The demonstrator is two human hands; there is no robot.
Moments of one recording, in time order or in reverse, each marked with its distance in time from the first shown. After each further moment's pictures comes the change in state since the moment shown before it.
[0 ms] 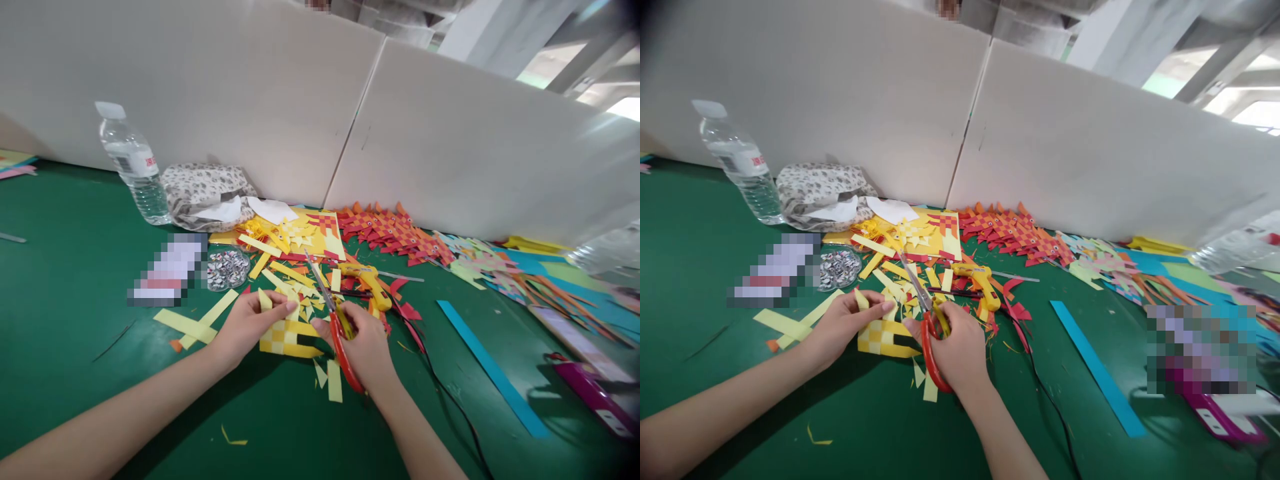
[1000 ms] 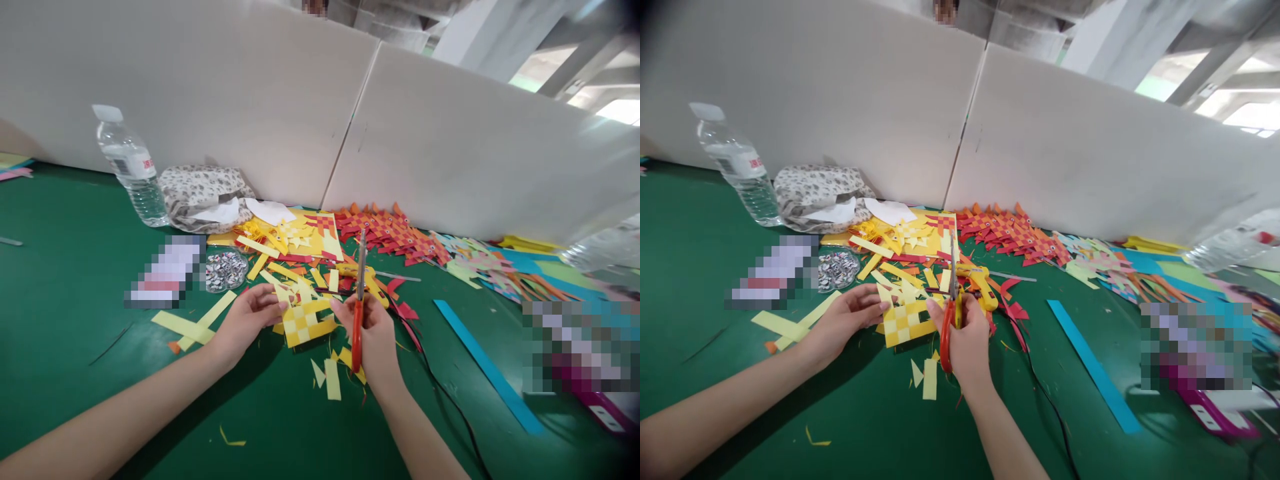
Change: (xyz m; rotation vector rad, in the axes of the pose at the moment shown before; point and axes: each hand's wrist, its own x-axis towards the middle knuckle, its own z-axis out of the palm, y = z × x) left_hand 0.004 -0.001 -0.003 -0.113 -0.082 -0.076; right_hand 0.004 0.002 0.002 0.604 0.181 0.261
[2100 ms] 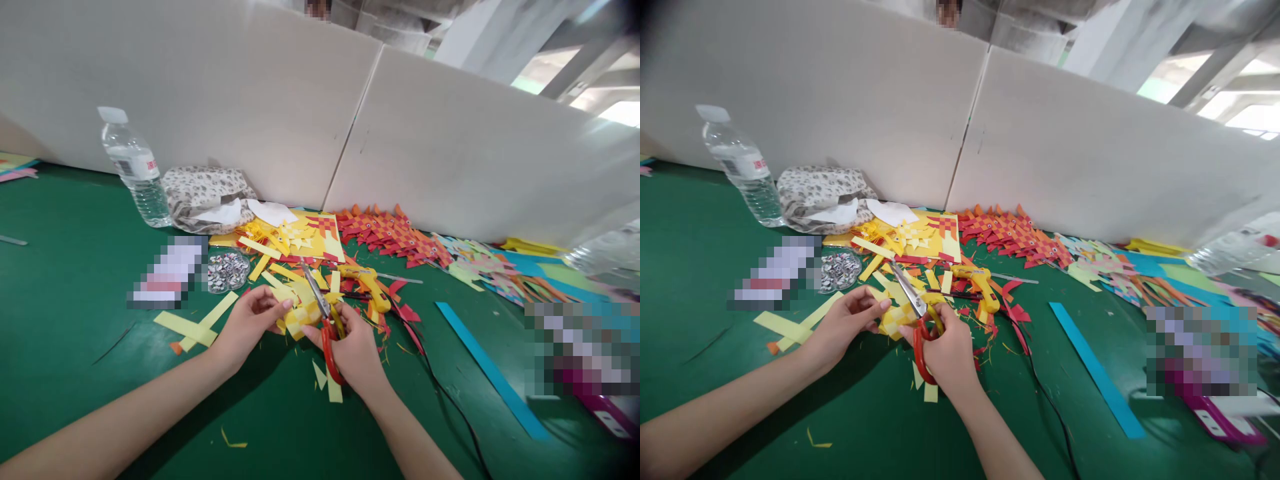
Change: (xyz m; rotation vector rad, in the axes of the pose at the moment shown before) left_hand -0.003 0.001 0.005 0.066 0.044 0.091; right_hand -0.008 0.007 0.013 -0.247 -0.216 -0.022
